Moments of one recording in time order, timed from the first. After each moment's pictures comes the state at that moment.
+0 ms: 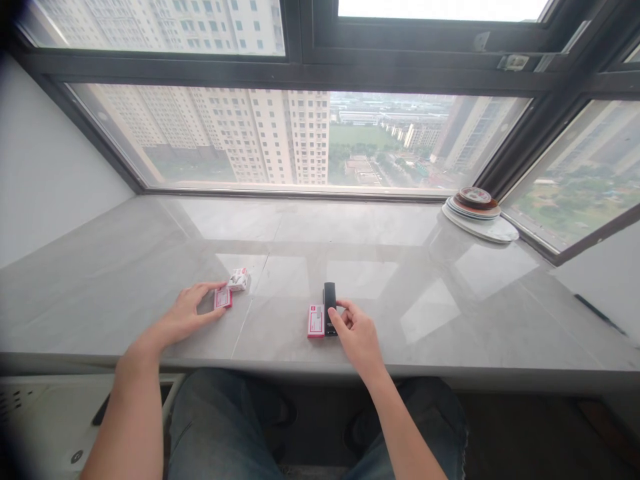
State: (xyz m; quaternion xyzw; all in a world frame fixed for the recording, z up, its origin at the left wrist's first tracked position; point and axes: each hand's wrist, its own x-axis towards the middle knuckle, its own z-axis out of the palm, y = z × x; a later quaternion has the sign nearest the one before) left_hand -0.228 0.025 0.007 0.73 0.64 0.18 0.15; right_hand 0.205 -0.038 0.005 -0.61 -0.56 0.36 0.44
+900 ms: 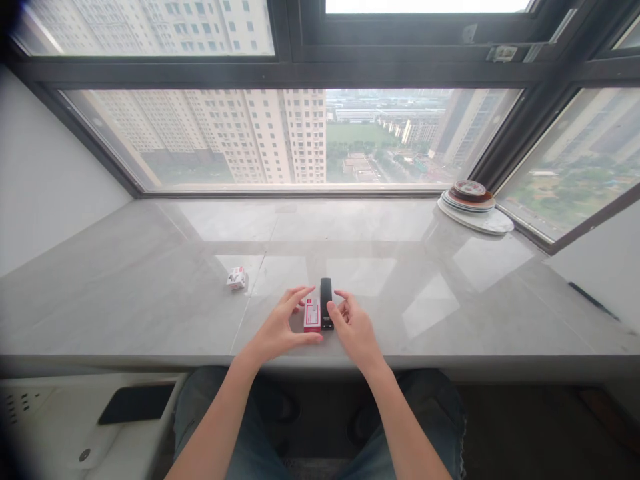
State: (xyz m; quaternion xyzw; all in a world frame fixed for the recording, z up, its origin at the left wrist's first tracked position) left_hand -0.001 -0.024 0.036 0.76 0.43 0.34 0.34; right_hand 0.215 -0.042 0.011 -0.58 -0.57 0.38 0.44
